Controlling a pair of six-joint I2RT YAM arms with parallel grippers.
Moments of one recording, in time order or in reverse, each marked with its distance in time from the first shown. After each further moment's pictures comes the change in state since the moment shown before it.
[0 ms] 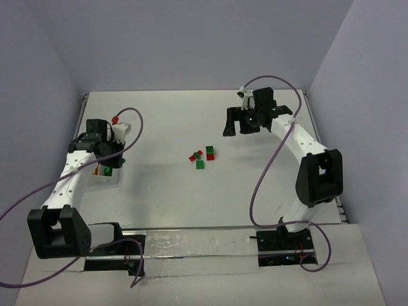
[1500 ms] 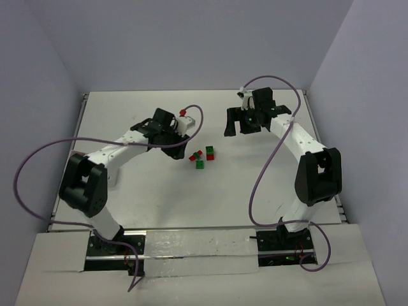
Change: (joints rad) left arm -0.493 0.407 0.210 0.300 0.131 -0.138; right arm 0.005 0.017 0.008 0.000 0.044 -0.014
